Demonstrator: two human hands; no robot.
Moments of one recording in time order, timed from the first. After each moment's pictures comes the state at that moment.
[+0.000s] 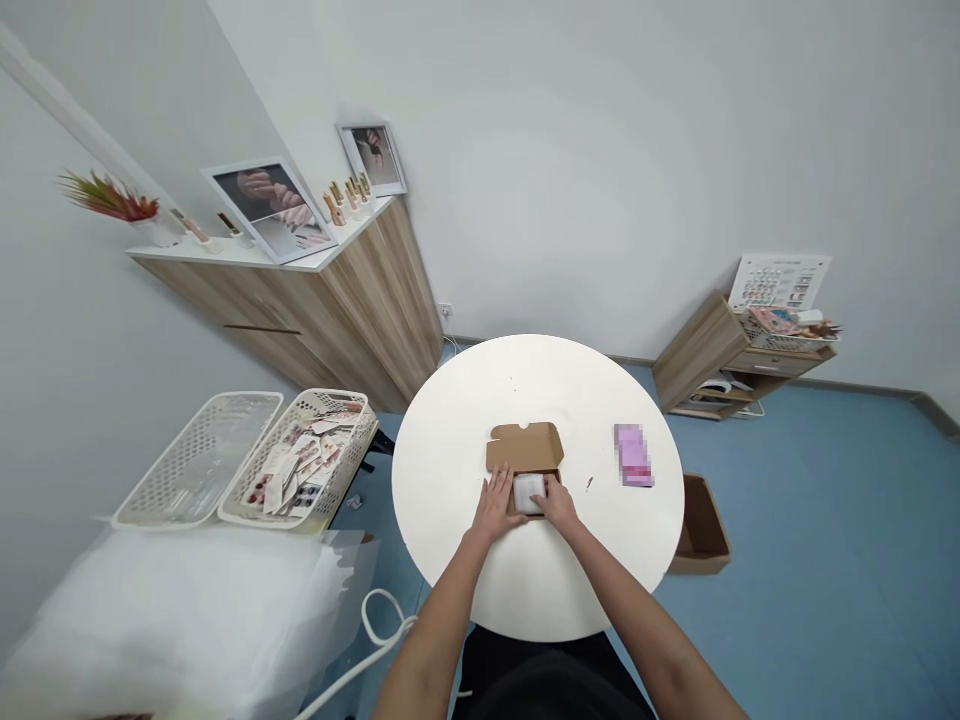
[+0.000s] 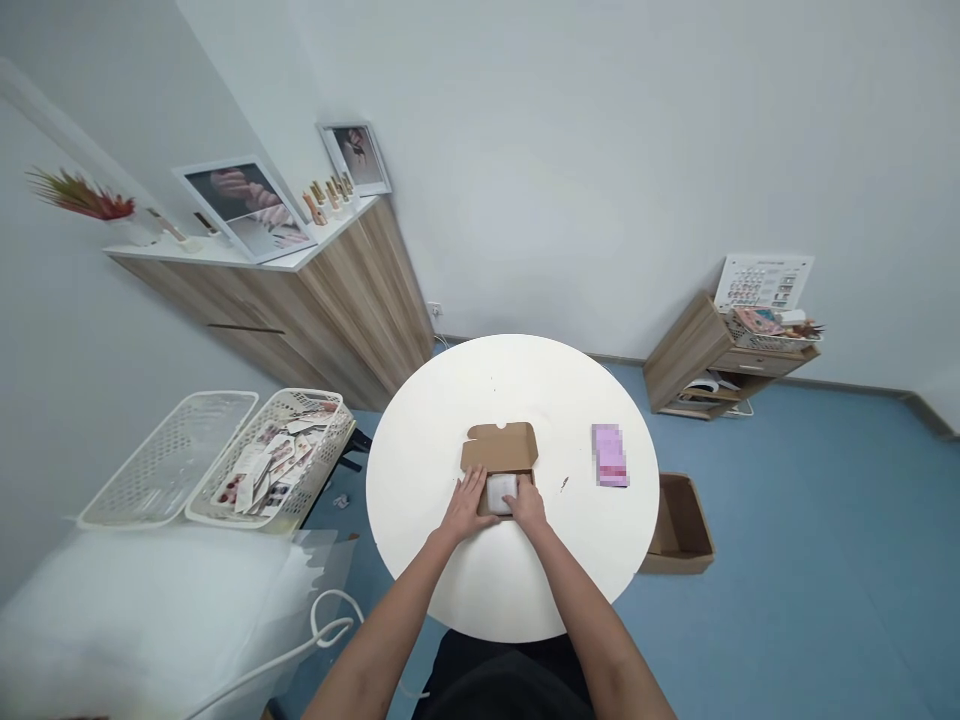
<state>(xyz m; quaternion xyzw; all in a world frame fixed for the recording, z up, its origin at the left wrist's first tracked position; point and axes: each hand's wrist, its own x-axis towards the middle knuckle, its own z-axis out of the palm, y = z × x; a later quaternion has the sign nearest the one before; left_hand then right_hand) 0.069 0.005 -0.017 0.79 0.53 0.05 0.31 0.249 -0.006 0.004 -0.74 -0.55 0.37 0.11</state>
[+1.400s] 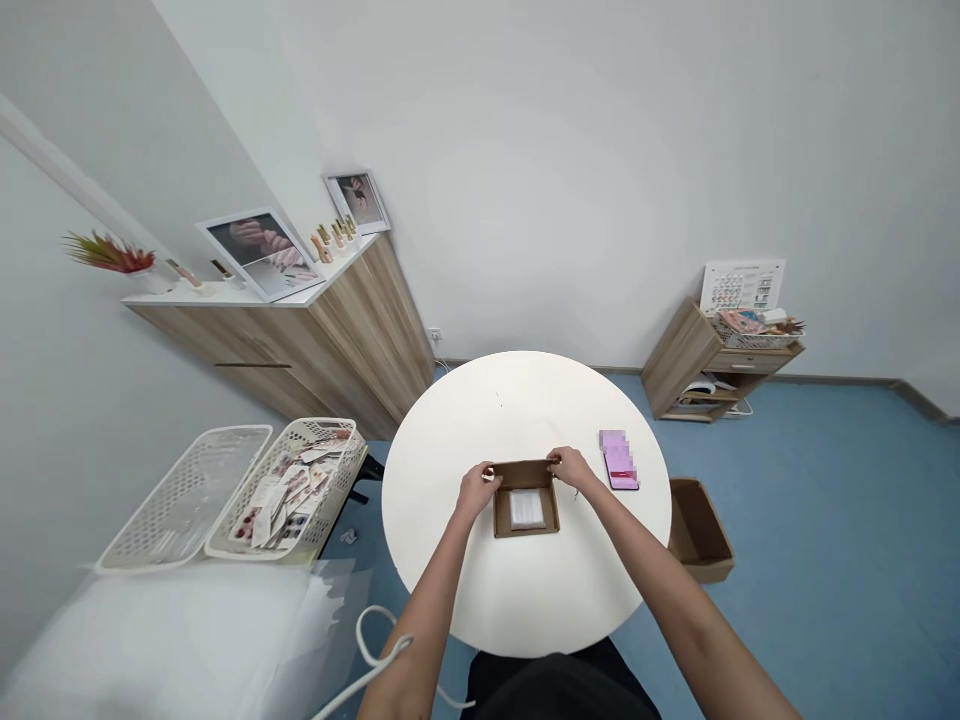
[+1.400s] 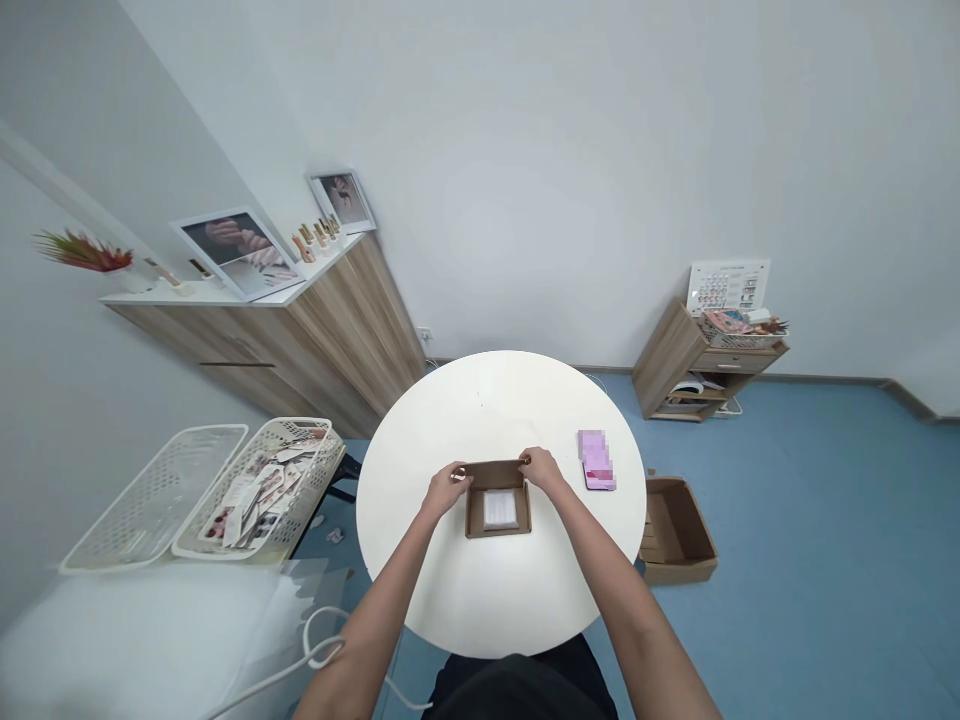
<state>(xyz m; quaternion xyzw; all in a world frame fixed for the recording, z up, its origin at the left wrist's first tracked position) 0.075 0.057 0.052 0.58 0.63 0.23 0.45 0.325 0.056 0.070 -0.70 -0.57 0.40 0.18</state>
